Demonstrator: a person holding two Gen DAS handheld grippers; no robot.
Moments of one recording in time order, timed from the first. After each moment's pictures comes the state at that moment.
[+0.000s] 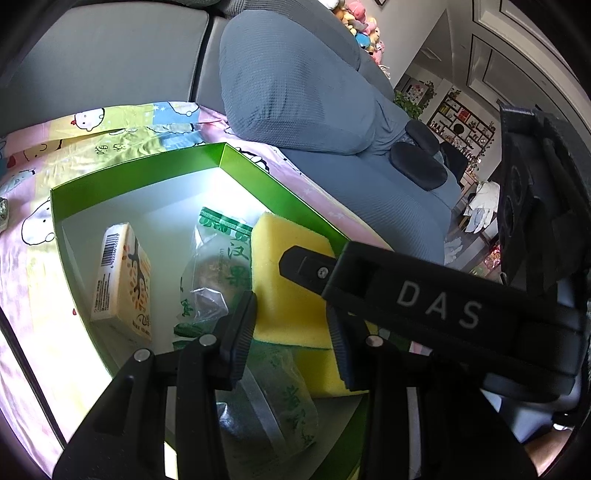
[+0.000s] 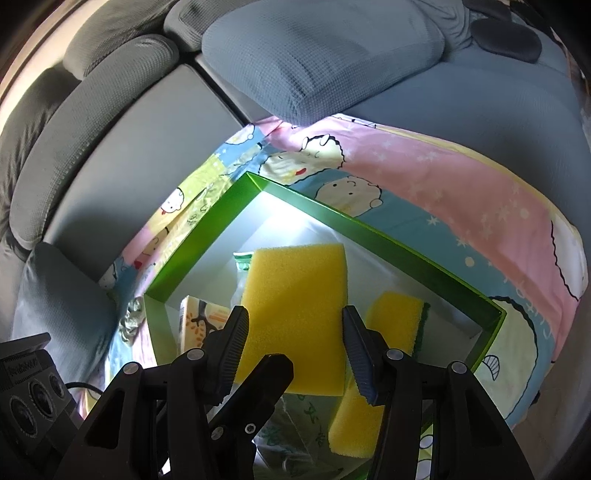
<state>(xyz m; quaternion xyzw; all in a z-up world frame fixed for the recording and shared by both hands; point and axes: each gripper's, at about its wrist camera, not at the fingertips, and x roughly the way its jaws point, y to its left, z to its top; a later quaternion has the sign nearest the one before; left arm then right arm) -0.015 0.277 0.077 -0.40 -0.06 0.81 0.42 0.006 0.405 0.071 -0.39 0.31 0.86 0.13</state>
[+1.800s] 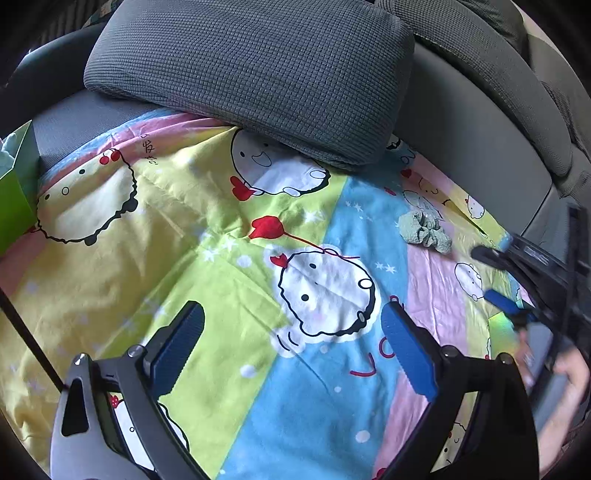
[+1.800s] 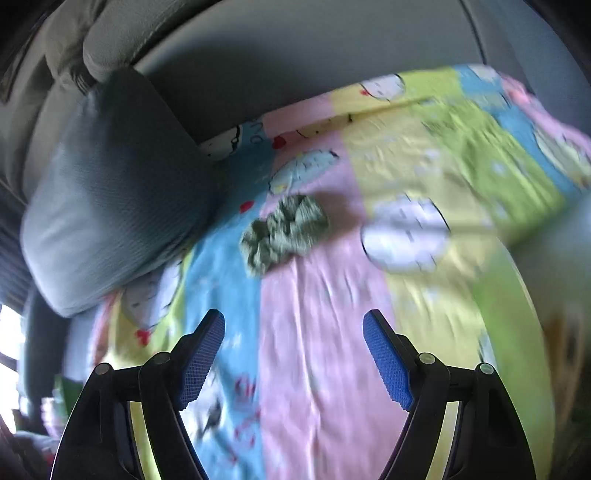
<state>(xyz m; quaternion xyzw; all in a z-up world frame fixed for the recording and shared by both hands) 0.008 -0.085 0.068 -0.40 -0.23 0.88 -0.12 -0.173 0.159 0.049 -0.48 0.16 0.85 -0.10</state>
